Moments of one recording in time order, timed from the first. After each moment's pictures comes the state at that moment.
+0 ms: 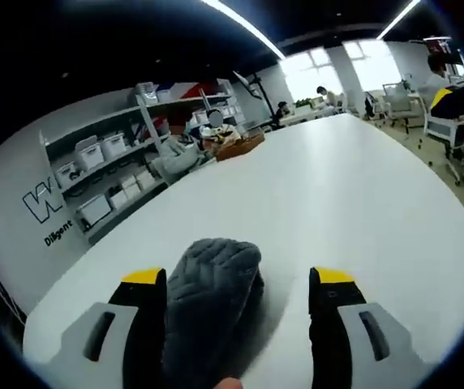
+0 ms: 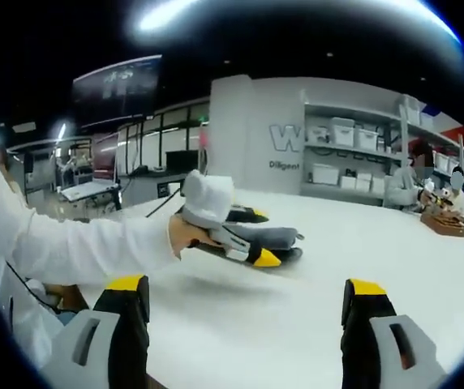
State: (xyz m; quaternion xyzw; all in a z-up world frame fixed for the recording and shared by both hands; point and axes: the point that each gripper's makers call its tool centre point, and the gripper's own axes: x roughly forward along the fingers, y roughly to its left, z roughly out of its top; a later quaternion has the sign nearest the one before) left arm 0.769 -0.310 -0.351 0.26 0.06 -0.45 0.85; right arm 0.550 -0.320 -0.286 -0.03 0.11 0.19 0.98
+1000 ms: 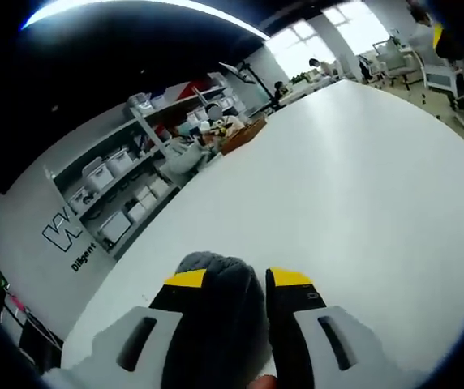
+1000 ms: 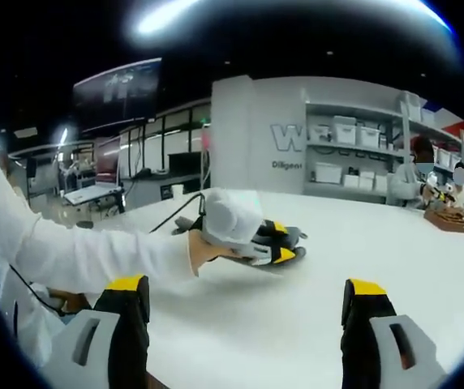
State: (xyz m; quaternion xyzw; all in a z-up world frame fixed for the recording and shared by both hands) left arm 0.765 -0.325 -0.363 0.35 0.03 -0.40 0.85; right arm 0.549 -0.322 -0.287 -0.02 0.11 0.19 0.97
